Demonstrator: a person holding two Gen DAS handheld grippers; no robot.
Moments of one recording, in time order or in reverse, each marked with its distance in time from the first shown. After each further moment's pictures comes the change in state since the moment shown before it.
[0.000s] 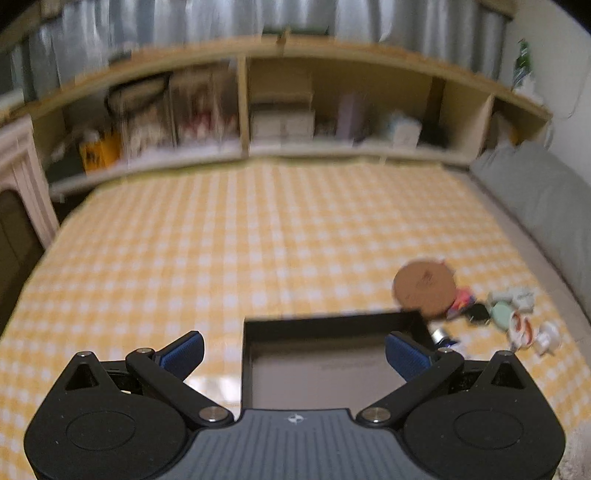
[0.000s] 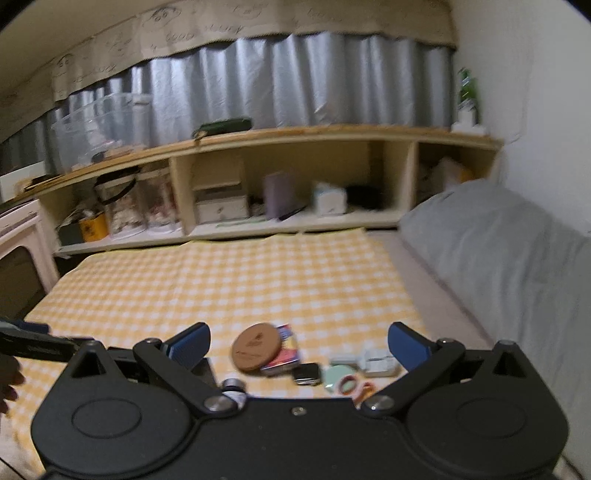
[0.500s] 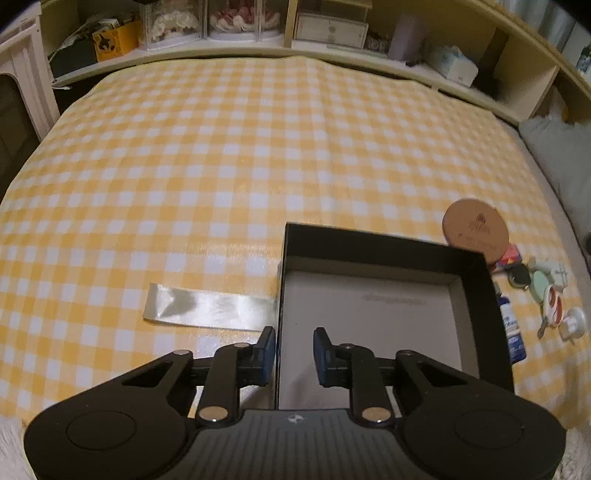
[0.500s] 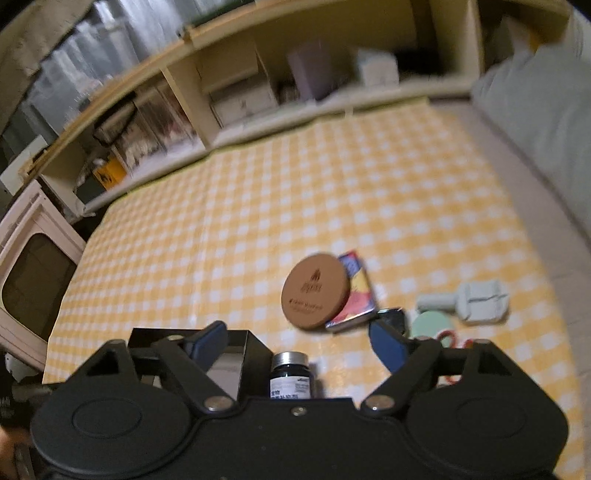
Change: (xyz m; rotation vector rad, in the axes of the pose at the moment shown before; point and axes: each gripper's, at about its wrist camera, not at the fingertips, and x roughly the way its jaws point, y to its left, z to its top) left arm 0.061 0.050 -0.023 -0.157 0.309 -0.011; right arm 0.161 0.005 0.018 0.163 0.442 0.196
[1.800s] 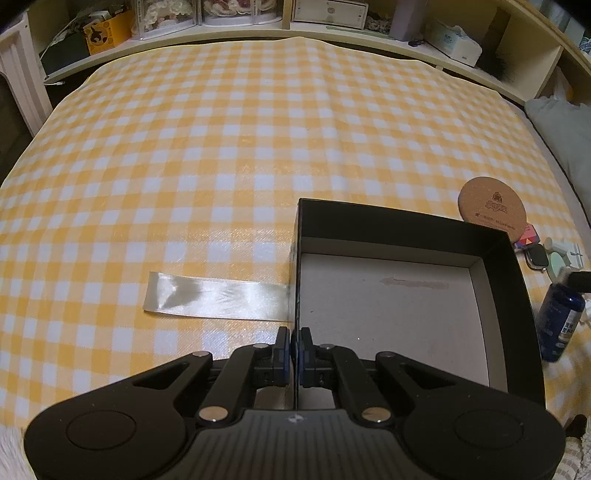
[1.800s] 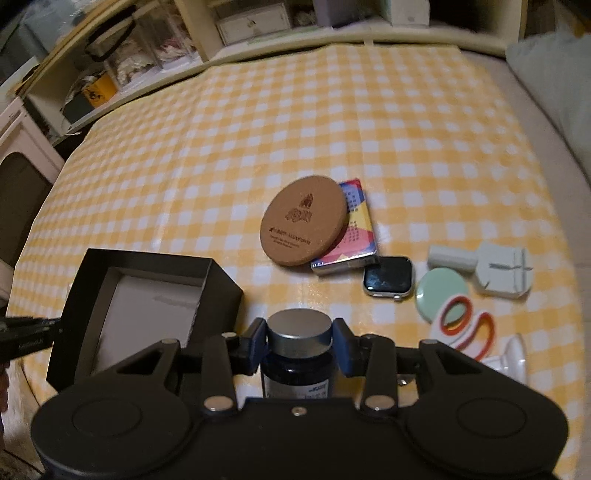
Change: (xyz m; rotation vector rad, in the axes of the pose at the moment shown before) left arm 0.027 0.007 0.003 0.029 0.053 0.033; right arm 0.049 0.001 -0.027 -0.149 0.175 -0.067
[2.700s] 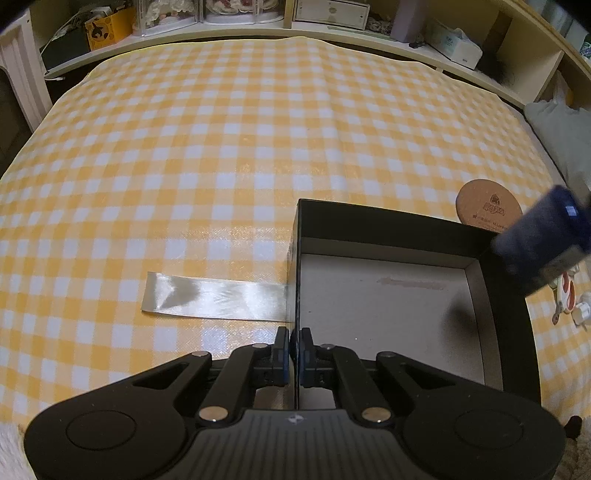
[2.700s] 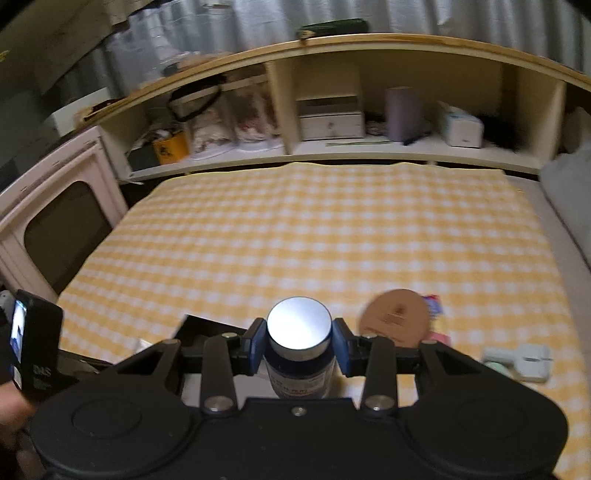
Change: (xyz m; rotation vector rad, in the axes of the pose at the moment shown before) left arm -0.005 -0.002 -0.004 -0.013 -0.001 -0.012; right arm -0.055 0.106 0.004 -0.132 -0.305 0.061
